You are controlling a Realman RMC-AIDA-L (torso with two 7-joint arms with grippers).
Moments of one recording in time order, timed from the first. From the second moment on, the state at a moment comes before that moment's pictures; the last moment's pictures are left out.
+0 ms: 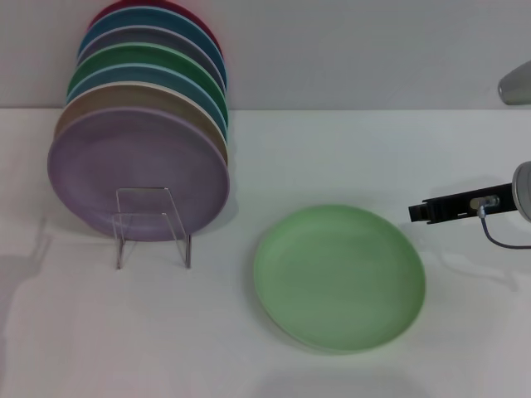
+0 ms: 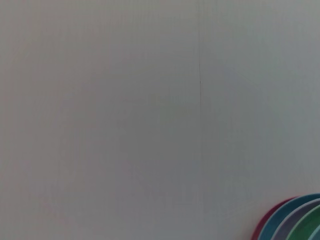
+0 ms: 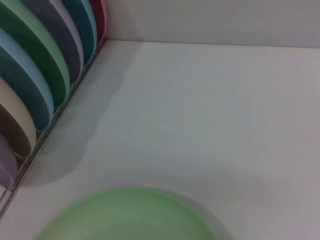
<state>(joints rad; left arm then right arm) -0.20 -2.07 -1.08 -0.26 2.49 1.39 -0.10 0.44 2.07 1.93 1.25 -2.40 1.22 -0.49</state>
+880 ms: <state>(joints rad) -0.21 -2.07 -1.08 -0.25 2.49 1.38 -0.10 0.56 2.07 1.91 1.10 -2.51 1.24 -0.46</state>
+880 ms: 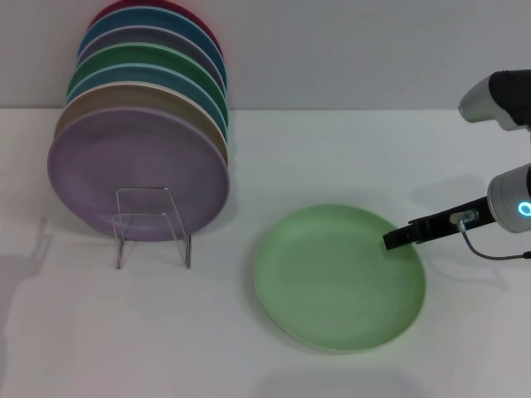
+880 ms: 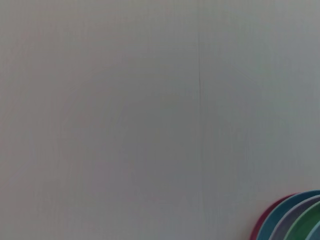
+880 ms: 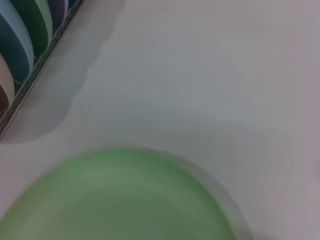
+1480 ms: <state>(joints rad) -0.20 -2.07 -1.08 -0.25 2.49 1.38 -0.10 0.58 2.07 1.88 1.06 -2.54 1.23 -0.46</state>
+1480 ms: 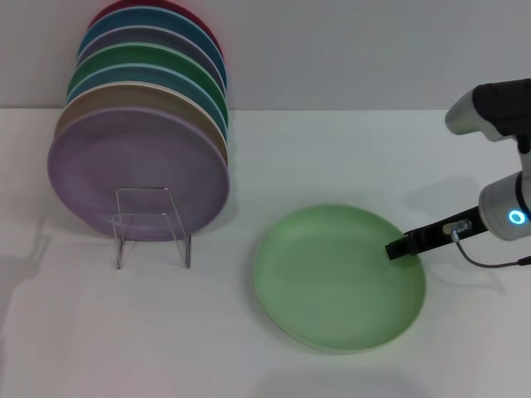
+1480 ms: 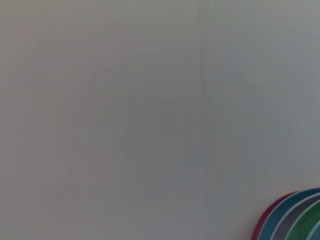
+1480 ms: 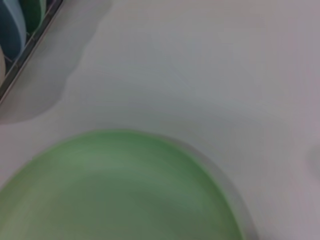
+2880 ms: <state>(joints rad) -0.20 -2.07 -1.08 -0.26 2.49 1.39 -0.10 0.51 2.08 1.84 1.21 -2.51 1.20 -0.46</state>
